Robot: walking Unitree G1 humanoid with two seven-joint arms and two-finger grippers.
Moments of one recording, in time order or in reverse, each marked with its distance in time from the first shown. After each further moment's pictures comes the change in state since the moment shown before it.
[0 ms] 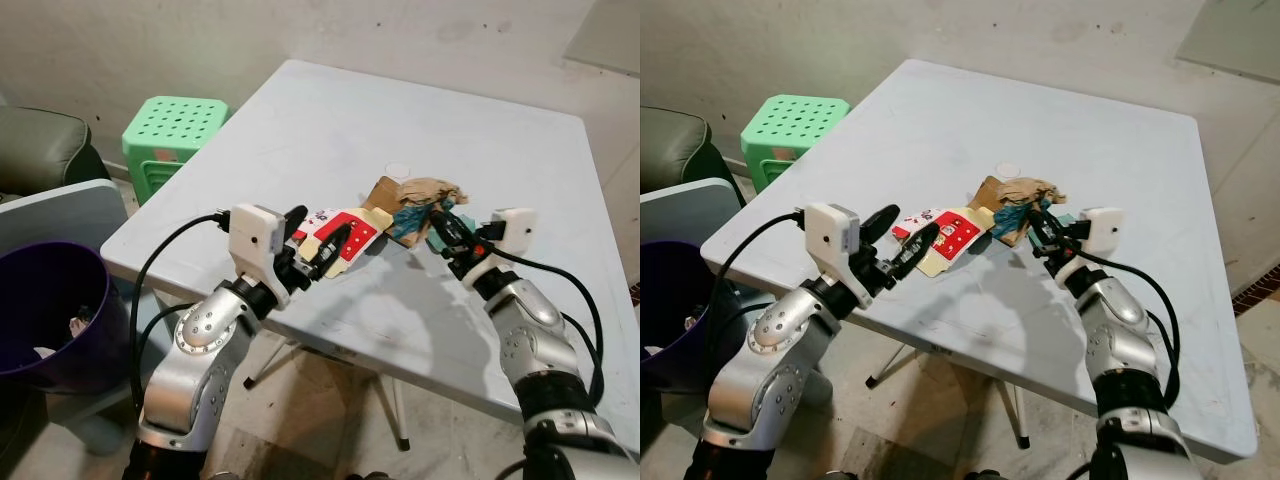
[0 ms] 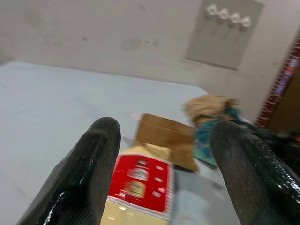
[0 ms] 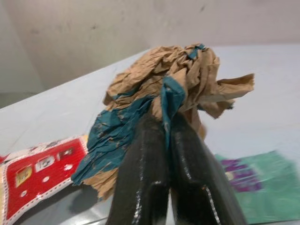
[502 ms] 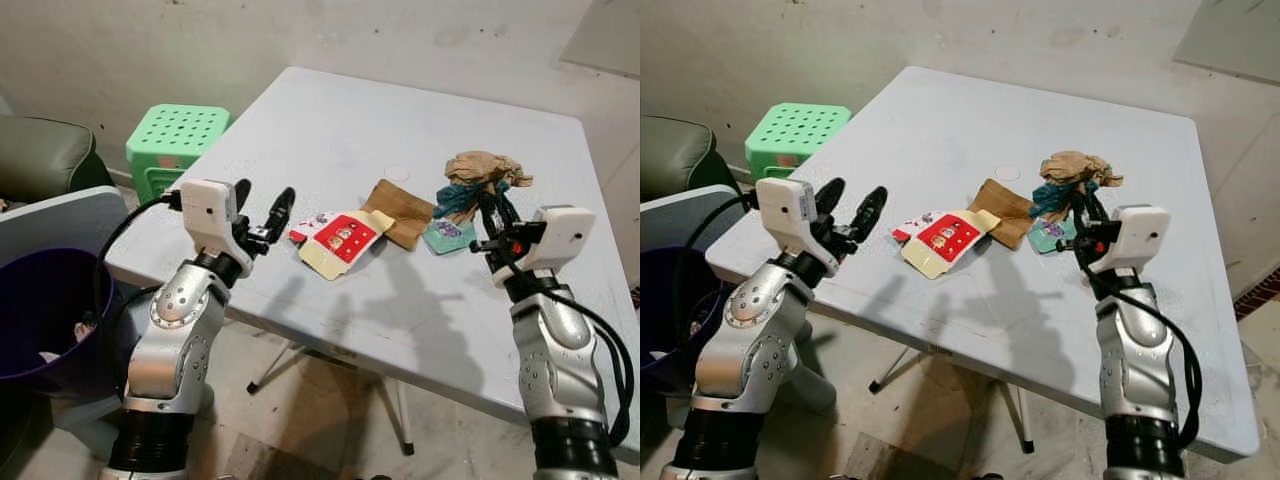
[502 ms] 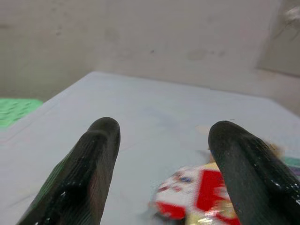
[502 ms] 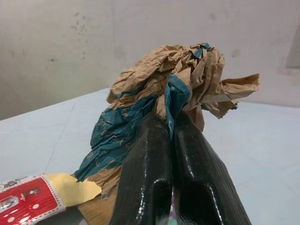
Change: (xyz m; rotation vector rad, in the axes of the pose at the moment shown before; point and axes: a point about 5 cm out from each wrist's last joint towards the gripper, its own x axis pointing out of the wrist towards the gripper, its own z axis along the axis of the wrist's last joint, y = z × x) left arm -0.002 0.046 -0.005 0.054 -0.001 0.294; right arm -0.029 0.018 0.027 -0.164 -0.135 -0.198
